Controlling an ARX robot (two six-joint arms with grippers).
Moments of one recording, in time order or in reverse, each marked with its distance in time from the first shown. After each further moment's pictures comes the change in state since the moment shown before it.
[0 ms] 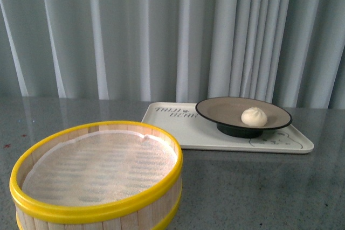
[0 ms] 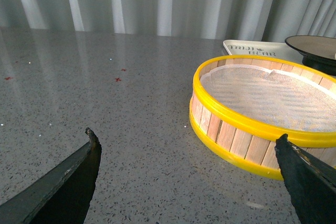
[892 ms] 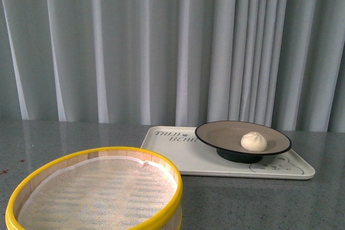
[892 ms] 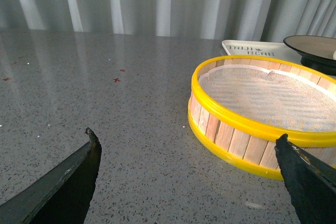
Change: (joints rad) left arm 0.000 0.000 0.000 0.000 0.000 0.000; right arm -0.108 -0.537 -0.460 -0.092 -0.107 0.085
